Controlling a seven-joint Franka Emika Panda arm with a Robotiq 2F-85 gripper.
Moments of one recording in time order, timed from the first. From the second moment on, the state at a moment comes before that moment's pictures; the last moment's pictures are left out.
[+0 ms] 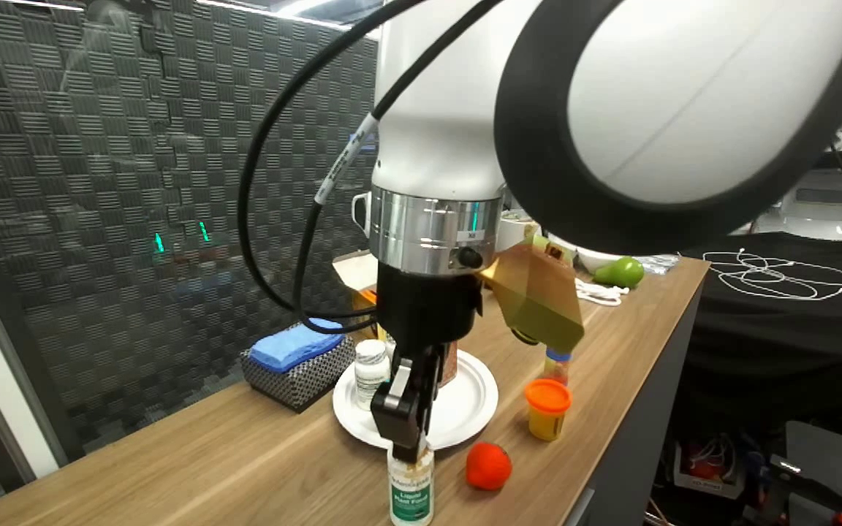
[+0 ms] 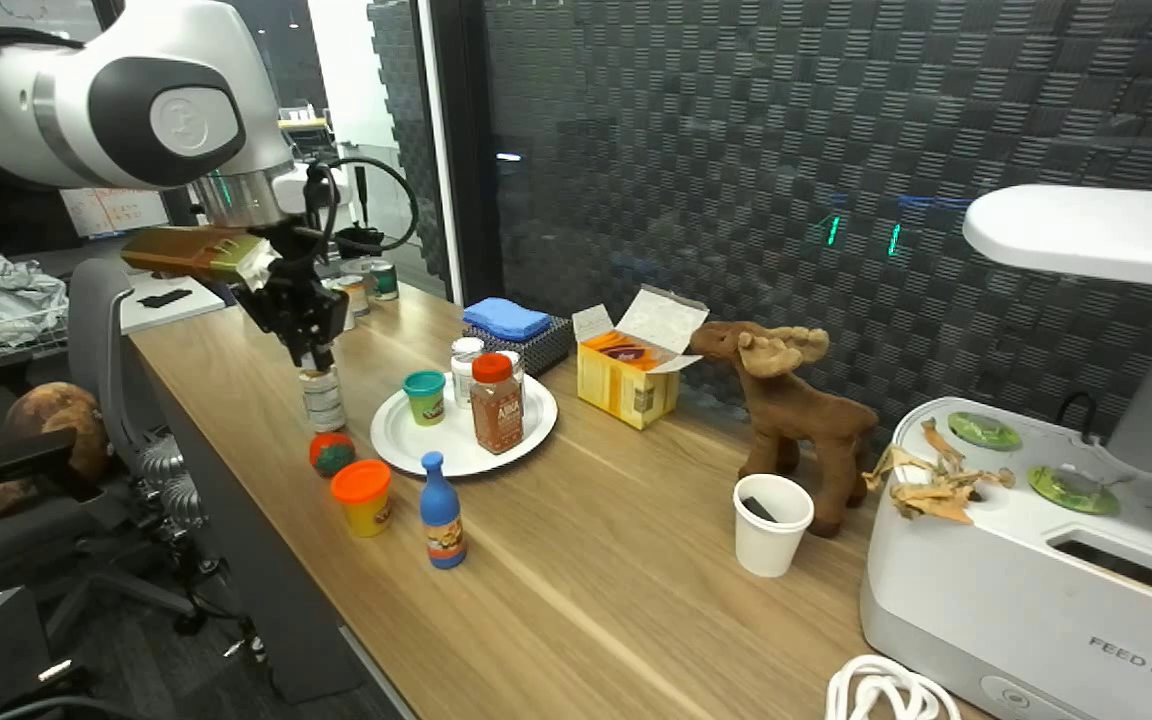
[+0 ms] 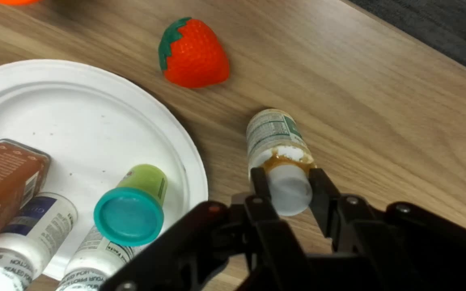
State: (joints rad) arm 0.24 0.12 0.23 -2.33 -0.07 2.57 0.07
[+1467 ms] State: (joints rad) arm 0.16 0.08 0.13 -2.19 -0.39 2.52 0.33
